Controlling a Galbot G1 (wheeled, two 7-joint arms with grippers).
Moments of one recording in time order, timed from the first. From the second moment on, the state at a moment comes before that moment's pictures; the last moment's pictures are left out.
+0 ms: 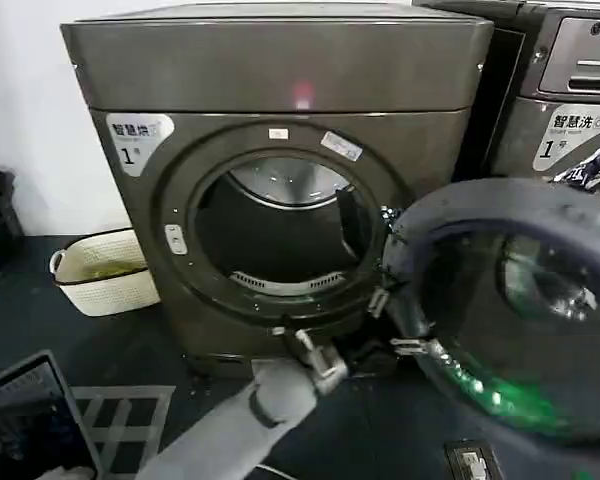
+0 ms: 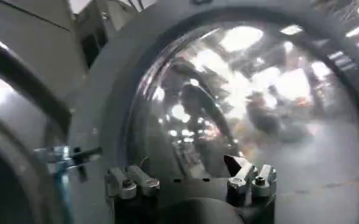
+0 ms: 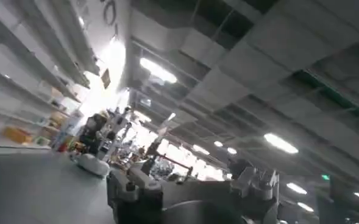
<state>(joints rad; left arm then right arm) 0.55 -1.32 0.39 -1.57 -0.25 -0.22 0.21 -1.71 1.44 2.17 1.71 0.12 0.01 0.23</state>
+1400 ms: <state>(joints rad) 0.76 -0.85 0.21 -1.89 0.05 -0.40 0.27 -1.67 1.40 2.06 1.69 0.13 0.05 0.18</state>
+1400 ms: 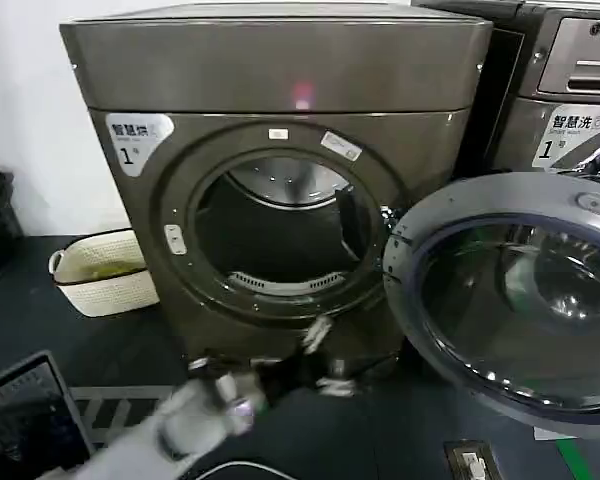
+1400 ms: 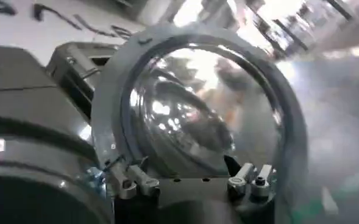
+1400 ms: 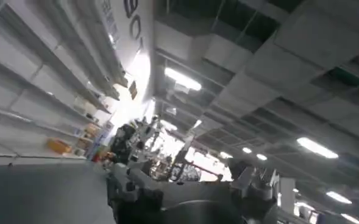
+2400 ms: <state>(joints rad) 1.28 -0.22 -0.49 -1.52 1.64 -0.83 -0.13 -1.61 1.33 1.85 1.63 0.35 0.06 0.17</state>
